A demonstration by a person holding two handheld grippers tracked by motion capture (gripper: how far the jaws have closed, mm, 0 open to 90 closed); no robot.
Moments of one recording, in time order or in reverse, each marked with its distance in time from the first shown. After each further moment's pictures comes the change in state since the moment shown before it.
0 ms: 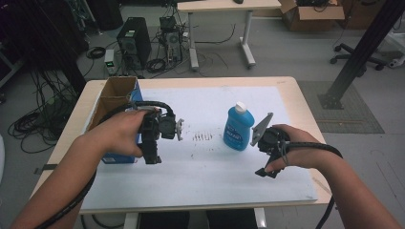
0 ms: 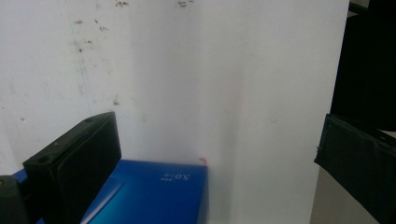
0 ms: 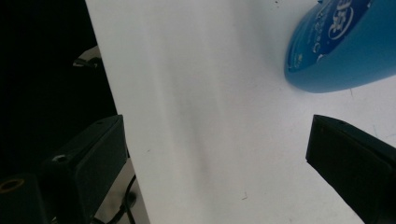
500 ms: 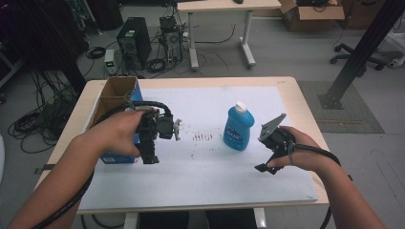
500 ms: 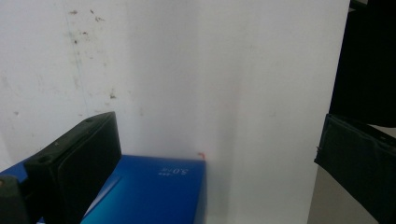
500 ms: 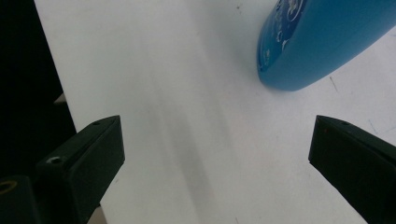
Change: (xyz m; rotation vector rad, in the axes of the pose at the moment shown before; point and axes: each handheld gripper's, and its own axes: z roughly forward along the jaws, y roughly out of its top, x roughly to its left) left arm 0.001 -0.005 0.003 0.012 -0.012 -0.011; right arm -0.020 -0.029 0.023 -0.172 -0.030 0.120
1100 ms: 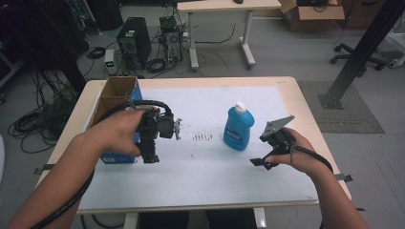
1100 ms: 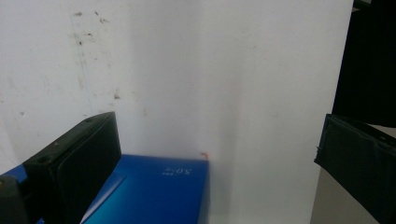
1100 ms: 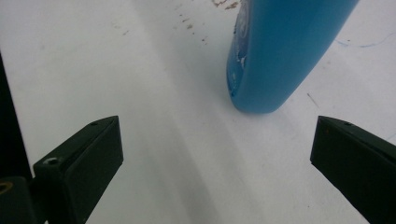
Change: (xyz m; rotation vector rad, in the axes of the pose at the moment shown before) left arm 0.001 0.002 -0.003 -0.003 0.012 0.008; right arm -0.016 -0.020 0.021 -0.201 -0.043 0.124
